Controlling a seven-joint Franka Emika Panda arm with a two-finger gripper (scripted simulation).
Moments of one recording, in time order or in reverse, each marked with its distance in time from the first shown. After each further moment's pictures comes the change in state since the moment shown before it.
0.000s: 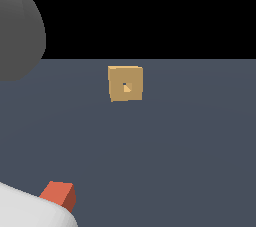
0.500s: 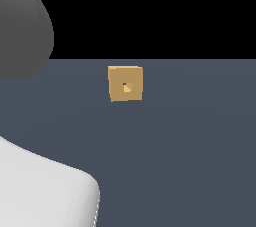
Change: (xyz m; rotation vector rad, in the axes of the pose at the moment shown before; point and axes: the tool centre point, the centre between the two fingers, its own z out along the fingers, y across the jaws) arm 0.013 0.003 -0.001 0.002 0.000 -0.008
